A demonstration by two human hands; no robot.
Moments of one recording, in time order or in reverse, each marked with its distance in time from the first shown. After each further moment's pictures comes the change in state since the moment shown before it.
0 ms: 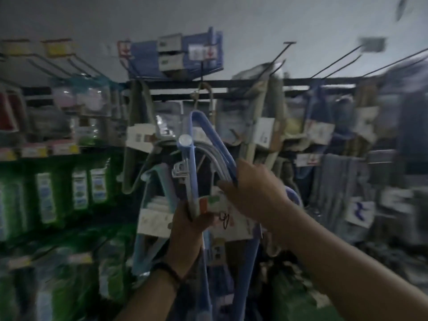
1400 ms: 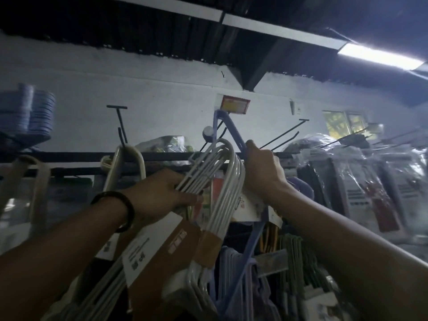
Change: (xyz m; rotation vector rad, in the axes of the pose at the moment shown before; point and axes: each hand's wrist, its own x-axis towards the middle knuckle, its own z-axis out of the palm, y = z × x) left_hand 0.269 0.112 0.389 0.829 -0.611 0.457; right_hand 0.277 0.433 -0.151 -0.170 0.593 0.090
